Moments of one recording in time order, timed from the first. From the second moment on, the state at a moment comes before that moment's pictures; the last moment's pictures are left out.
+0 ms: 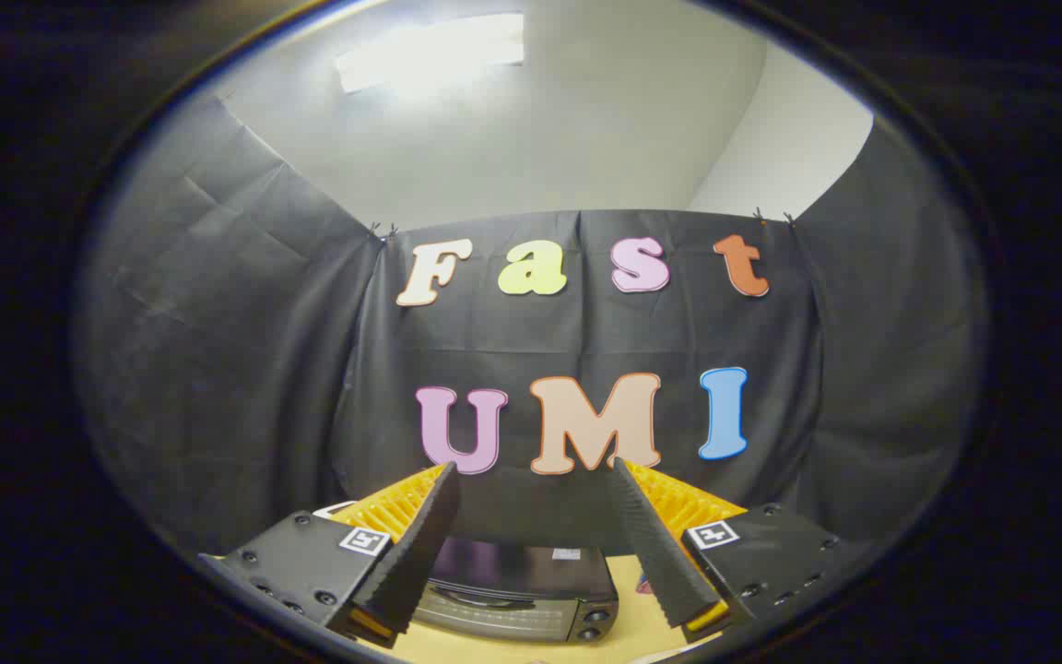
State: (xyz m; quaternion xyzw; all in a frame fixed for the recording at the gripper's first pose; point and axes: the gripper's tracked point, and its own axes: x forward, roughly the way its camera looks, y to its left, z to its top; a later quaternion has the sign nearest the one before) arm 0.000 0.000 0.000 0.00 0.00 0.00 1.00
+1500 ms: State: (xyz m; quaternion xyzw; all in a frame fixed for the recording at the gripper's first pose) arm 0.081 0.035 -0.195 -0.06 0.12 -0.02 0.99
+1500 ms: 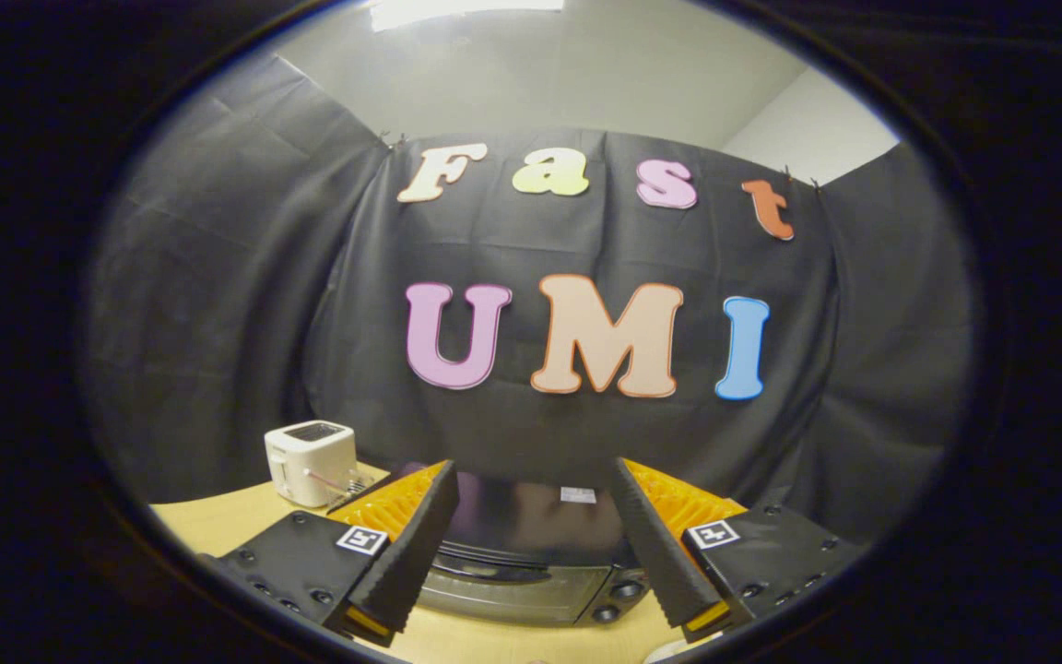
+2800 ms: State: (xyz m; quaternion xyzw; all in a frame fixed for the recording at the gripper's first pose) arm 0.082 0.066 -0.315 0.00 0.21 -0.01 0.98
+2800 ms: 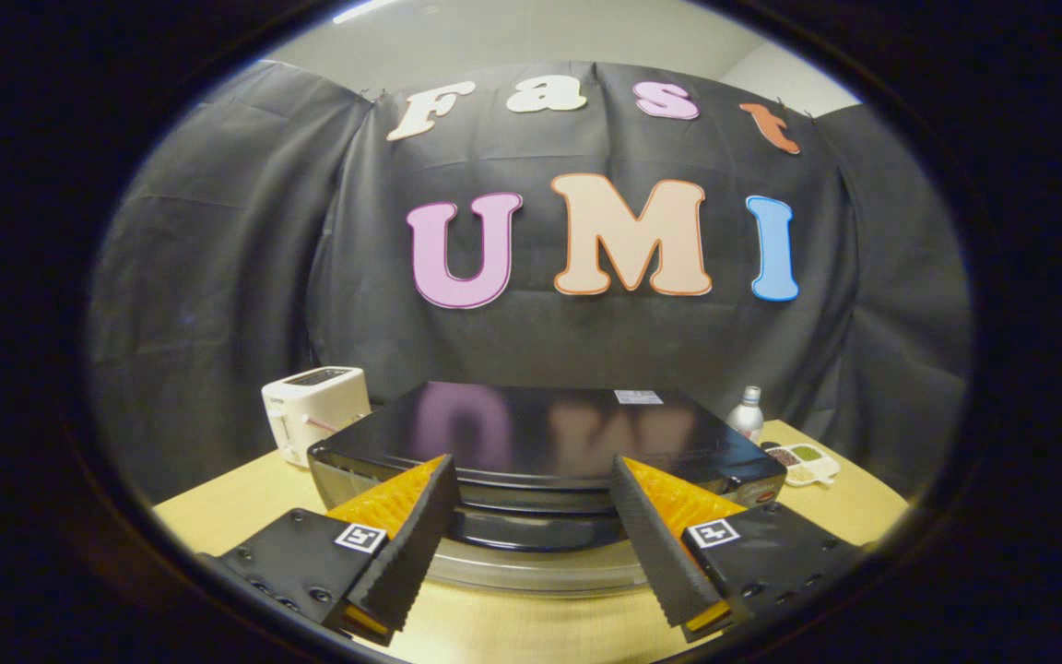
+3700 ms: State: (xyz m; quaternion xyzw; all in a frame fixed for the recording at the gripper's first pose) arm -0.043 0.073 -0.340 0.02 0.23 0.02 0.97
